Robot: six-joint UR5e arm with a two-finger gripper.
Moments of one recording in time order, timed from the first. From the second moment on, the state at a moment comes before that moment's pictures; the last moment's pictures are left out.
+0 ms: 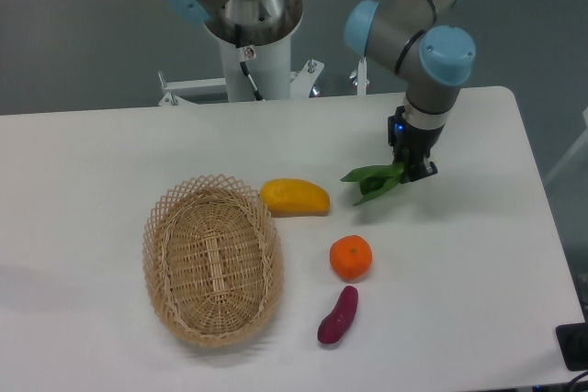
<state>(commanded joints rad) 2.82 -1.86 -2.00 -0.85 1.47 2.05</state>
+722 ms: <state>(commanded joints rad) 2.81 -1.83 -1.92 -0.80 1.47 1.98</state>
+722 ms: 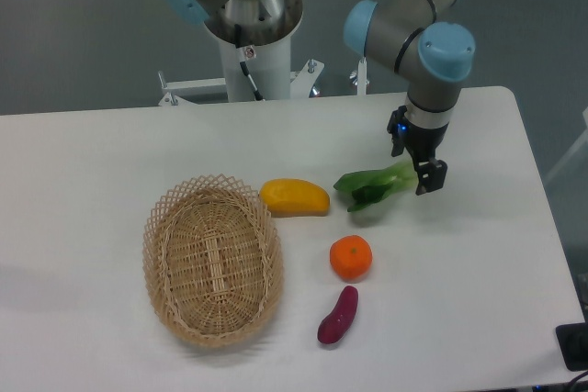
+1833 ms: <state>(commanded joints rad) 2.84 -1.82 -1.46 -1.15 1.34 1.84</state>
